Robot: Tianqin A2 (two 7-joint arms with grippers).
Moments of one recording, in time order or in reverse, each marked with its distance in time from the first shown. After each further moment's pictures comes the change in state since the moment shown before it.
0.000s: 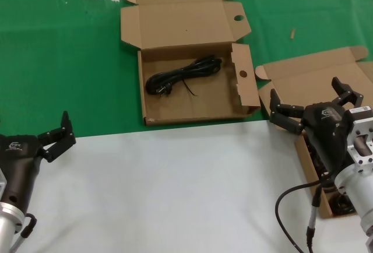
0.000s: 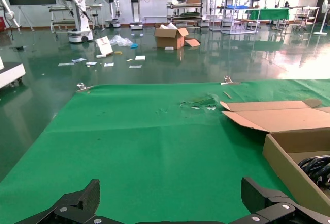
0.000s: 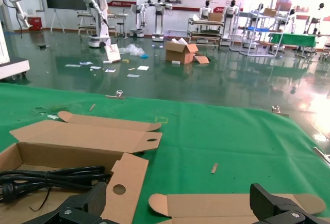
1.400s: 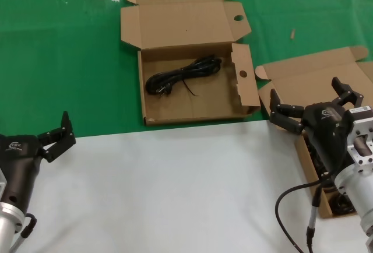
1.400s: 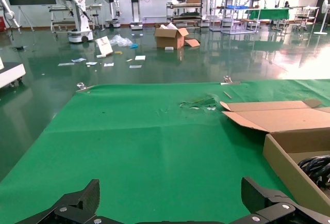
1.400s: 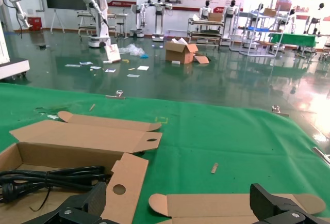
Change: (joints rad) left arm 0.000 0.000 0.000 0.000 0.000 0.000 0.000; right arm 0.000 0.000 0.000 0.000 0.000 0.000 0.000
